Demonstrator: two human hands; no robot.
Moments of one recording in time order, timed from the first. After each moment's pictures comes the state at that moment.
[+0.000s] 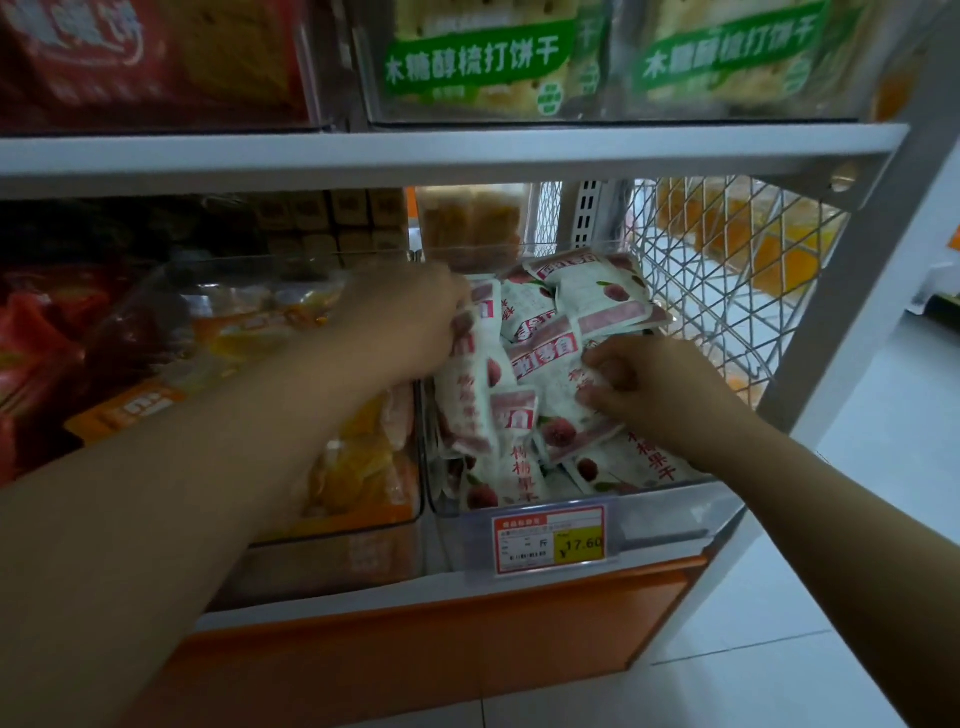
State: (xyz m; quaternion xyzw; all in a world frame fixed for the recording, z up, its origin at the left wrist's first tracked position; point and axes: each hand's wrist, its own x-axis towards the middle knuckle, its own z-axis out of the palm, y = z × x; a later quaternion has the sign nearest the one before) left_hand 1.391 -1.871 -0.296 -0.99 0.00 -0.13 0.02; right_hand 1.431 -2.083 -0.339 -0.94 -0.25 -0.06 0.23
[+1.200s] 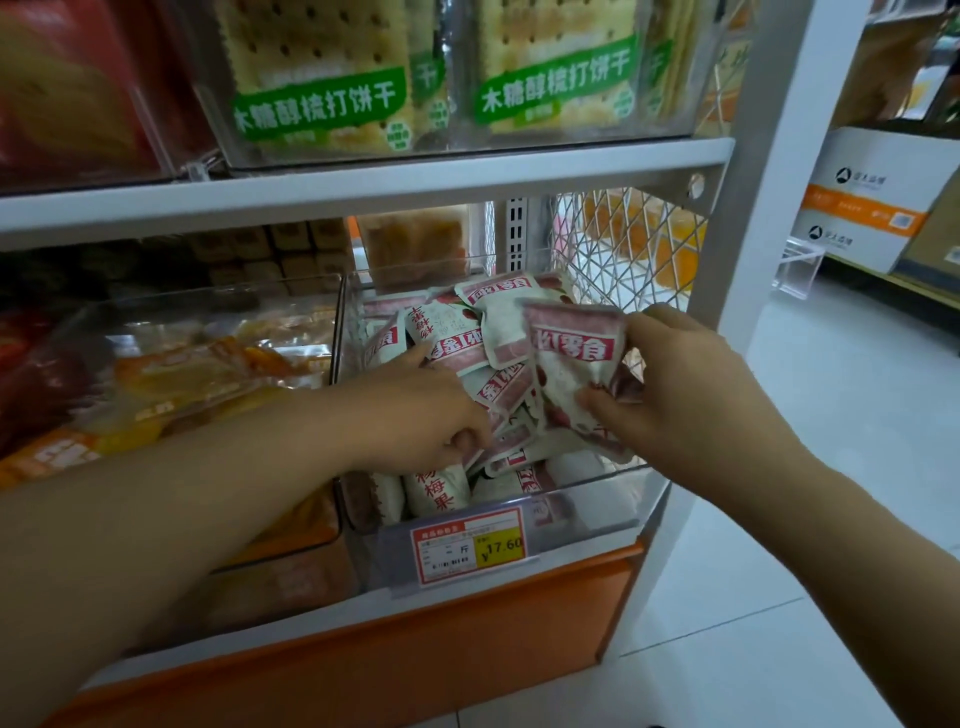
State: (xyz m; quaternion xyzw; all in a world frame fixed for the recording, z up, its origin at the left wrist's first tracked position) left_hand 1.391 -1.916 -0.318 -0.95 0.27 0.09 0.13; right_hand 1.389 -2.136 -0.312 -0.92 -0.24 -0.21 0.21
